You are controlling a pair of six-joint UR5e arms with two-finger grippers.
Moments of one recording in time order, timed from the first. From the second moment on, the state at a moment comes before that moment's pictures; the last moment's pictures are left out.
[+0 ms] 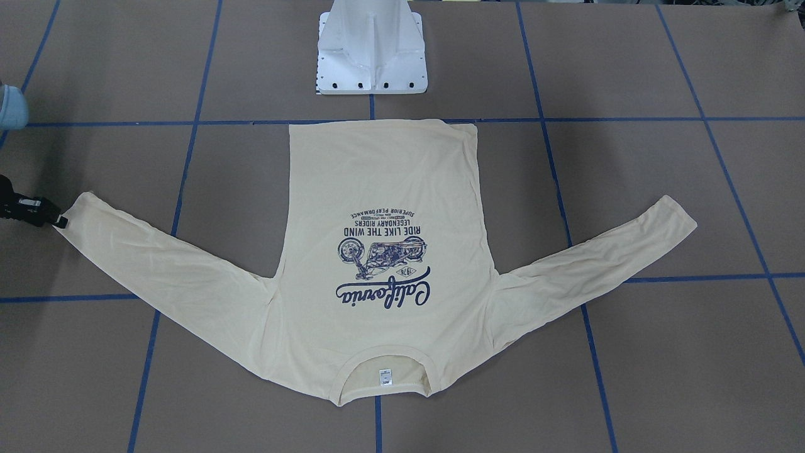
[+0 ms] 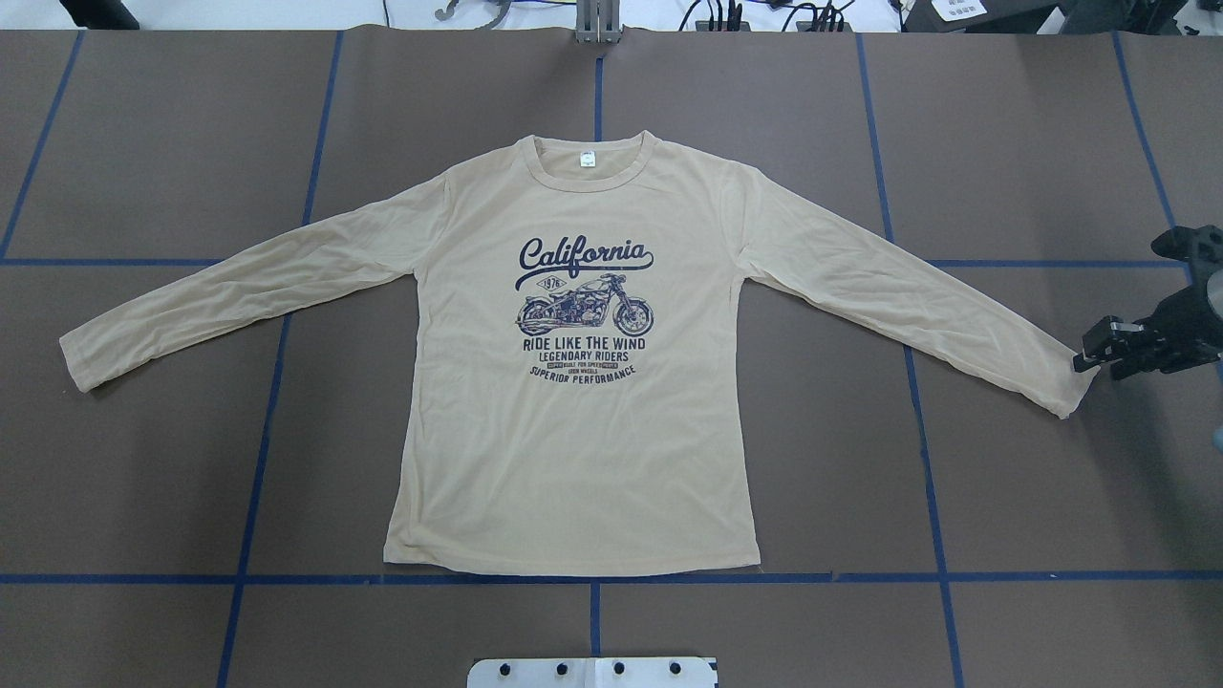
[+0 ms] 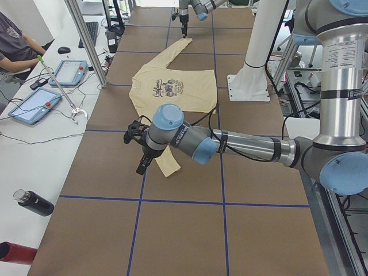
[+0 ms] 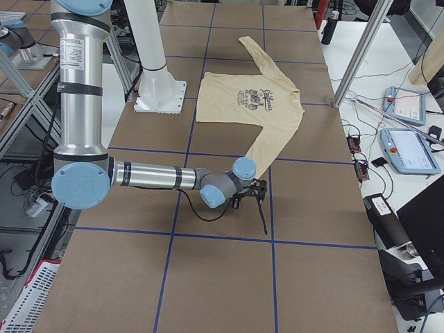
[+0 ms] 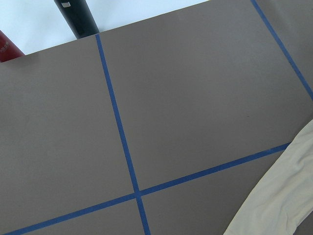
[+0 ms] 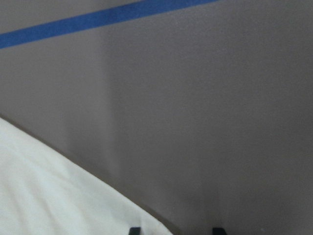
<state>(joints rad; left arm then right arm) -1.54 -1.49 -1.78 -2.01 -2.31 -0.11 1.06 -1.62 1.45 -0.88 2.36 0.88</state>
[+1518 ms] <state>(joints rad) -1.54 -1.49 -1.80 -2.01 -2.32 -0.11 0.97 -1.02 1.48 -1.15 2.32 1.34</state>
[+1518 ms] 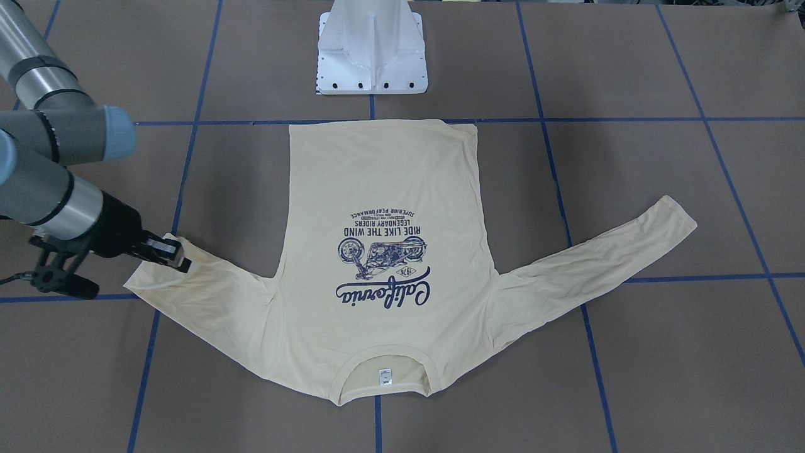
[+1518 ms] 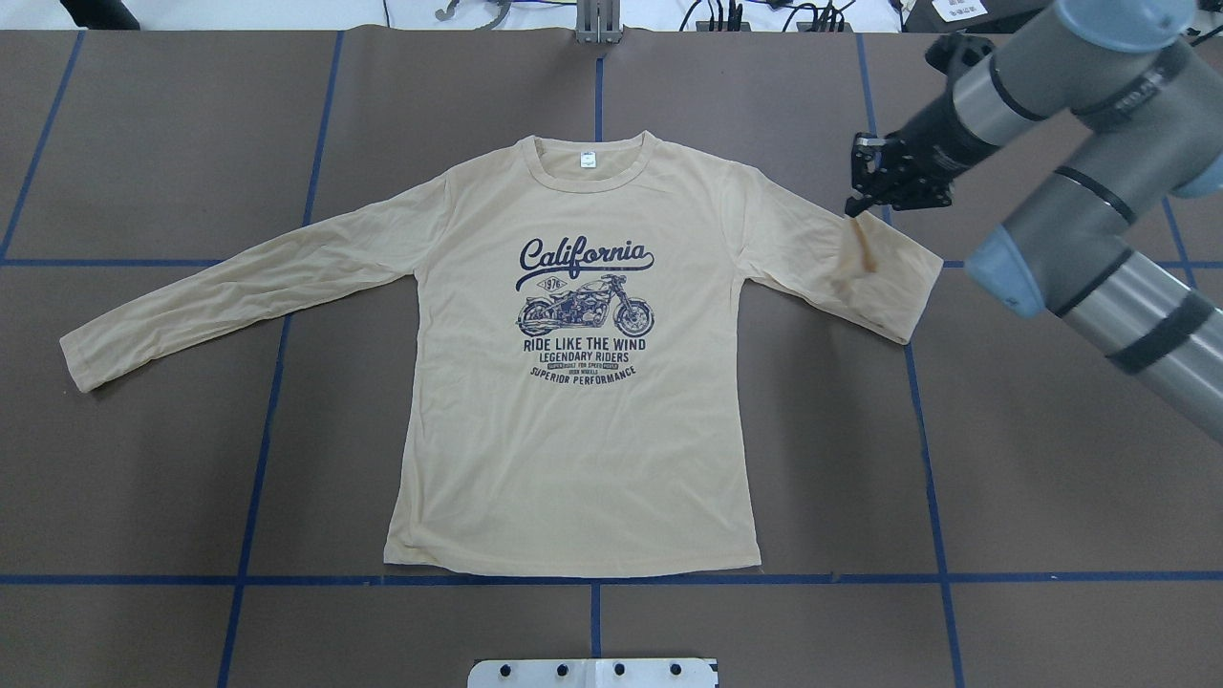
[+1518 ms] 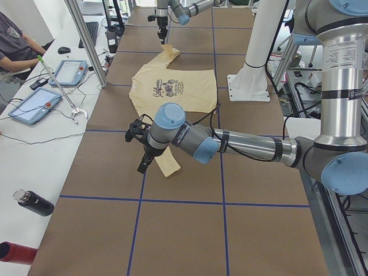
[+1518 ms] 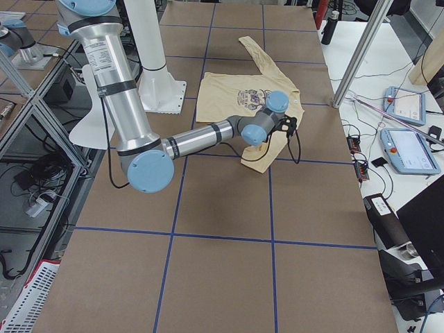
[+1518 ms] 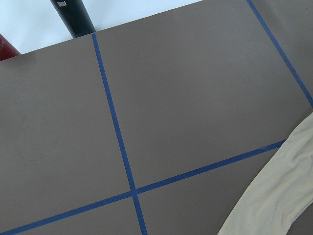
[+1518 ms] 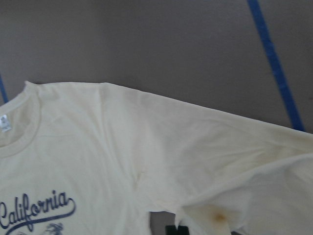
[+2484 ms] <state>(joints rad) -1.54 -1.49 -1.79 -2.07 -2.35 -0.11 0.69 -0.41 1.12 -1.18 1.86 1.48</state>
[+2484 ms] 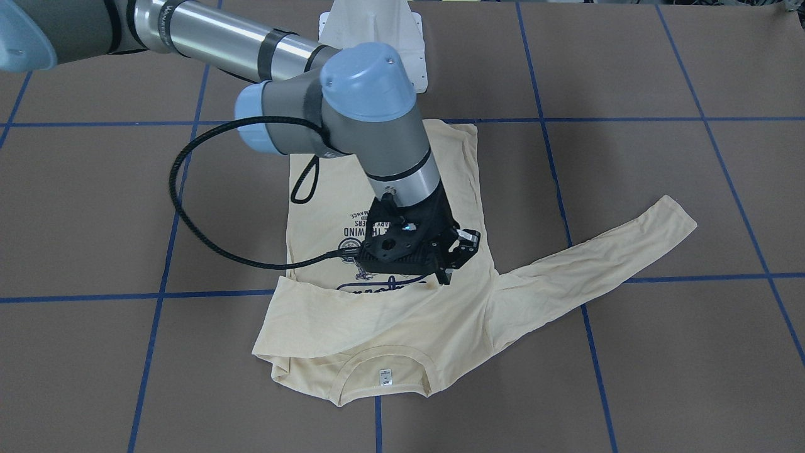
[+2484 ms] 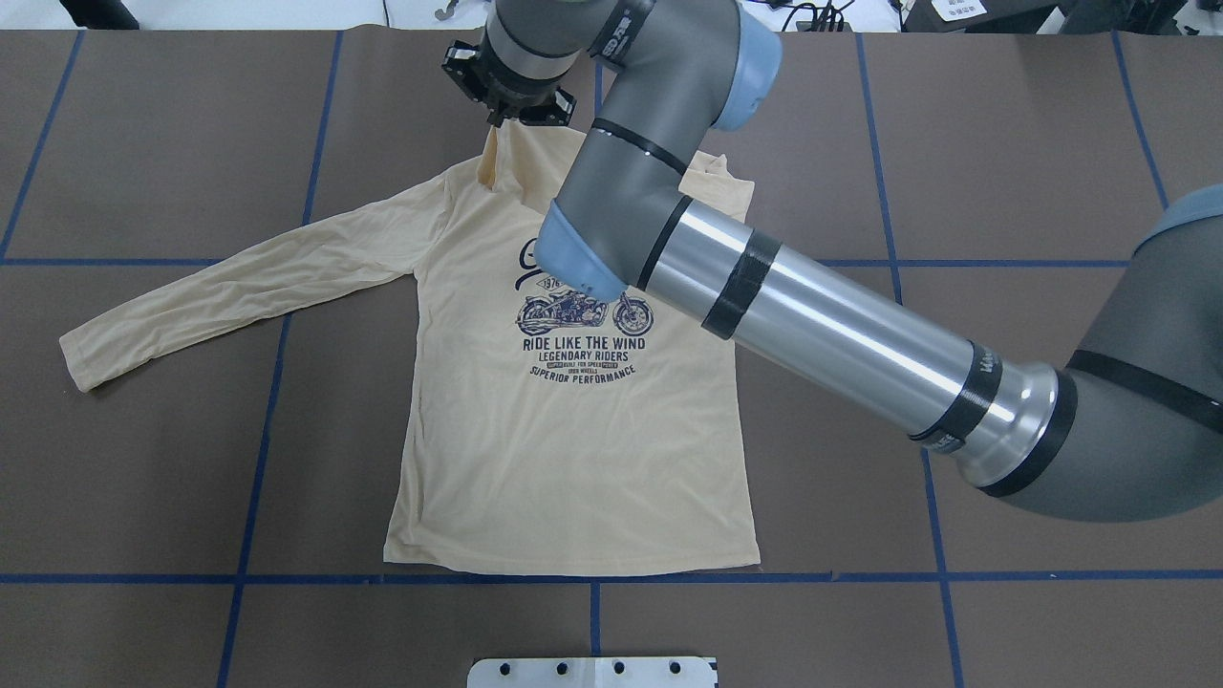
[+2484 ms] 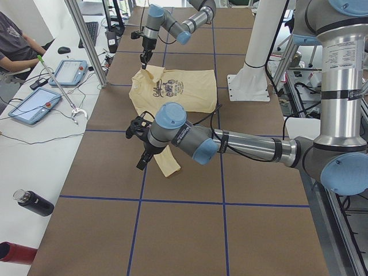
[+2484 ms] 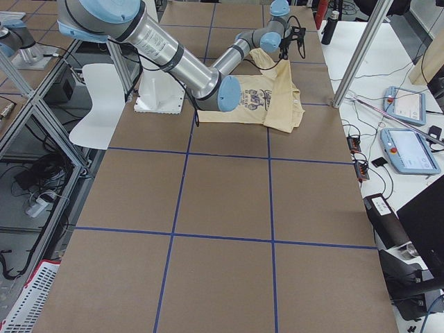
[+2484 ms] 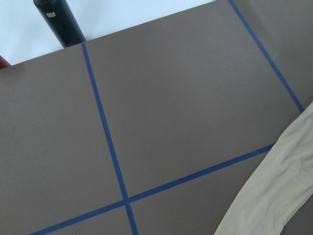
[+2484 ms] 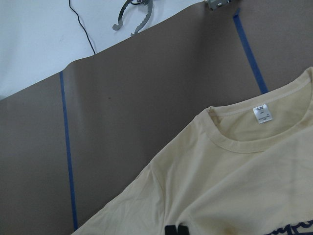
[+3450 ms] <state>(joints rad) -1.50 -1.49 -1.76 -2.11 -2.43 -0.11 0.53 -0.25 0.87 -1.02 1.65 1.53</state>
